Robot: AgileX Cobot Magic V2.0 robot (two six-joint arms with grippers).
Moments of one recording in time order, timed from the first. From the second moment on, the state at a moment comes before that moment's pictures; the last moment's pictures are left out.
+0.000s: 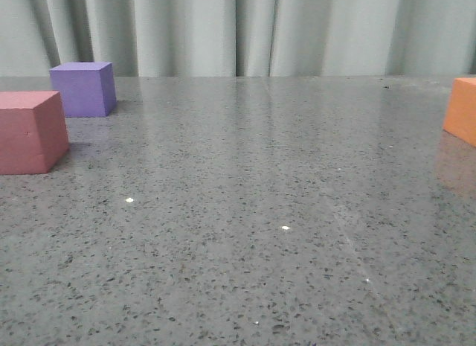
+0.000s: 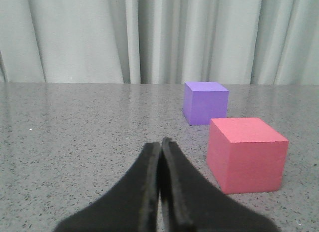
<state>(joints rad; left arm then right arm) -0.07 0.00 -0.01 0.19 0.04 -0.23 0.10 -0.01 0.03 -0.02 0.08 0.08</state>
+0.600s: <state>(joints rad) -0.07 0.00 -0.01 0.19 0.04 -0.23 0.10 -0.01 0.03 -0.02 0.07 0.08</state>
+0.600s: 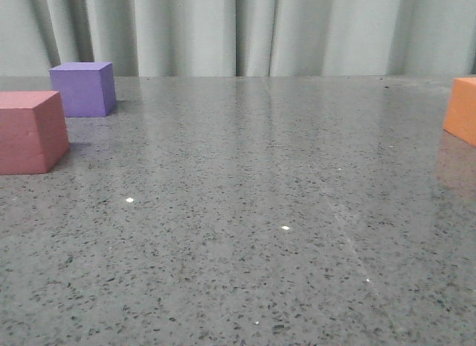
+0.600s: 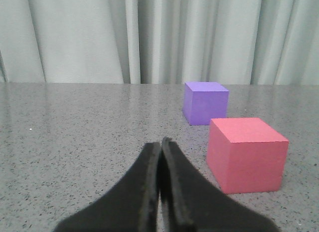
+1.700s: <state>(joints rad) -0.07 0.00 -0.01 0.19 0.04 -0.23 0.10 0.76 -0.83 -0.02 0.59 0.08</state>
